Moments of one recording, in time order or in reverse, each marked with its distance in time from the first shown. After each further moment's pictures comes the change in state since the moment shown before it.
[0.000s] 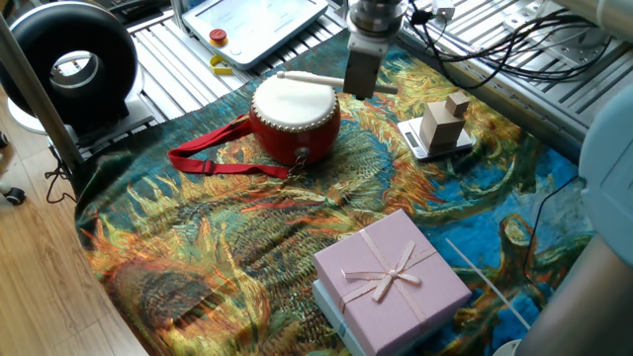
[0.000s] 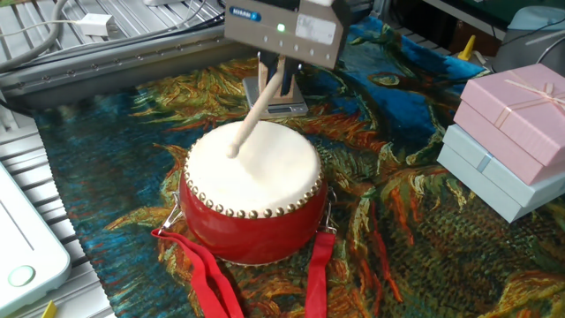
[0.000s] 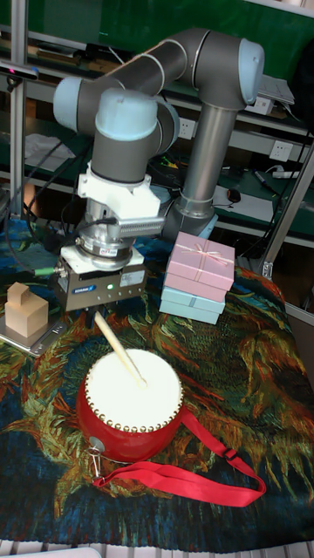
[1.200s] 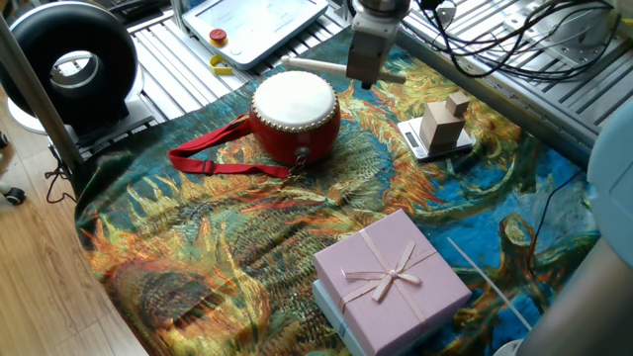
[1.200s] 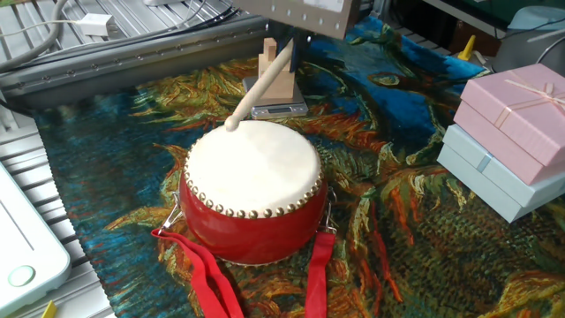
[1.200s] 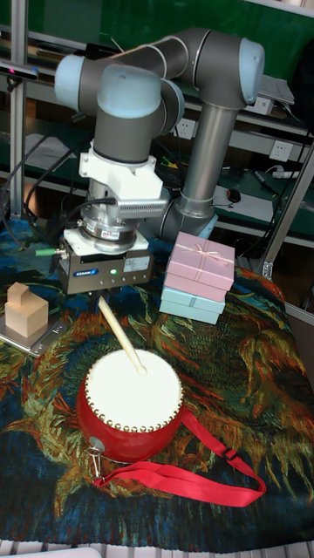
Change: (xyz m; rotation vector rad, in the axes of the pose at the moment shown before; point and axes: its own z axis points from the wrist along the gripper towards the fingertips) arm -0.001 0.005 -0.011 -0.015 0.007 0.048
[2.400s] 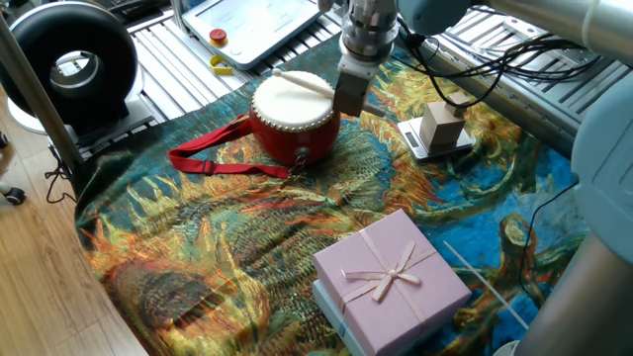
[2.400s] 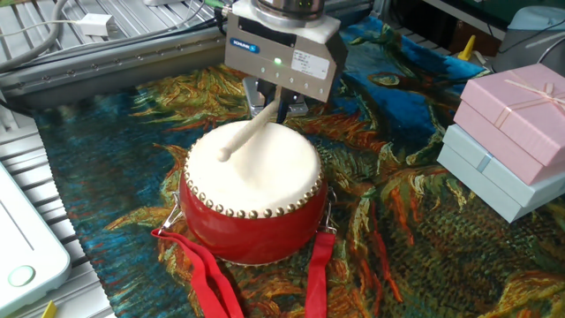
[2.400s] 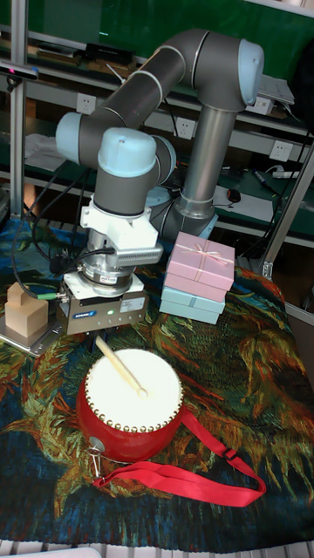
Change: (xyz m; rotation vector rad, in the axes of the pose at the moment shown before) arm -0.013 -0.003 0.066 0.038 -0.046 -0.005
